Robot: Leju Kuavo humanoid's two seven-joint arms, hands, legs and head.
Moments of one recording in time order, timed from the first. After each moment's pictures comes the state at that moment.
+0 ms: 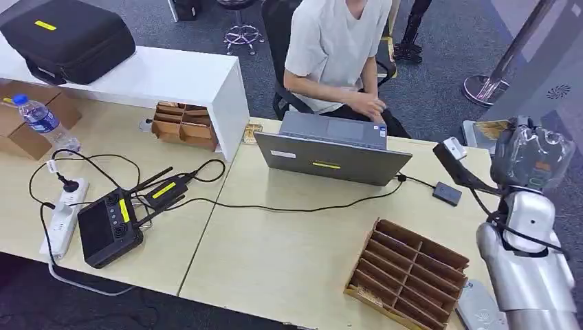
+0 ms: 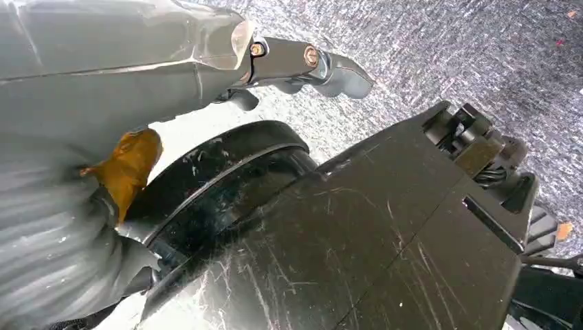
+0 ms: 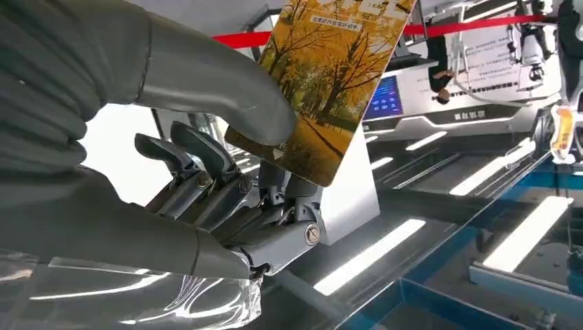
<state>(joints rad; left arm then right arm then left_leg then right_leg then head) -0.06 -0.27 0.60 -0.23 -1.37 -0.15 -0.15 -0.59 -0.20 0.21 -1.12 1.42 -0.41 0.14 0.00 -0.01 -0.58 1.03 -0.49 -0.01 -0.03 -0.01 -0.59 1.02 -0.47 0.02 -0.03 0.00</state>
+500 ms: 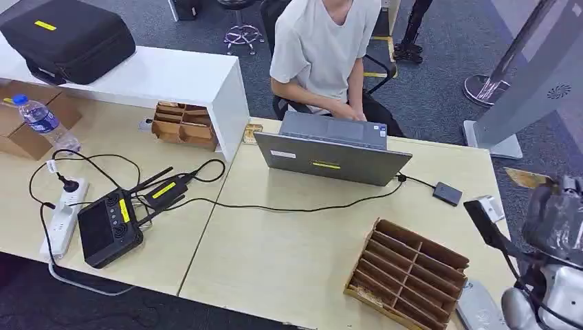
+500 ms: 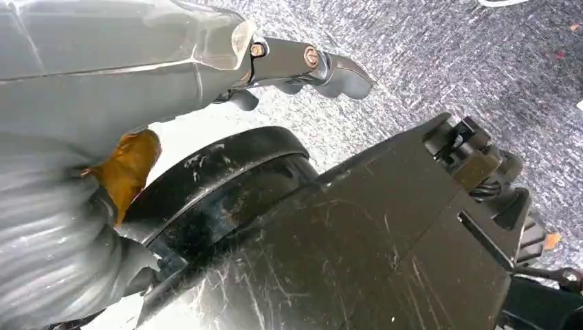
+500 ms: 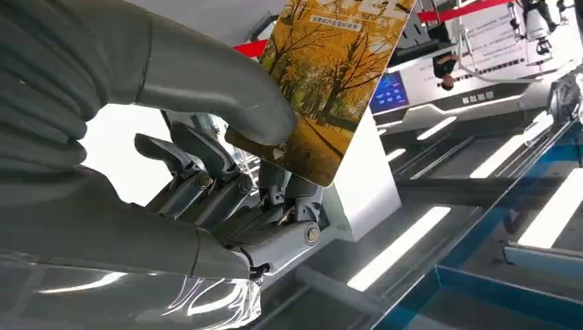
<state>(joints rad) -0.06 -0.27 0.62 -0.23 -1.33 -0.12 -0.16 -0.17 -0.26 0.03 -1.52 1.32 -0.49 0.05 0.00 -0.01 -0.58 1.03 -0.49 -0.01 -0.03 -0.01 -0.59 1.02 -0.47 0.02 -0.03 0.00</state>
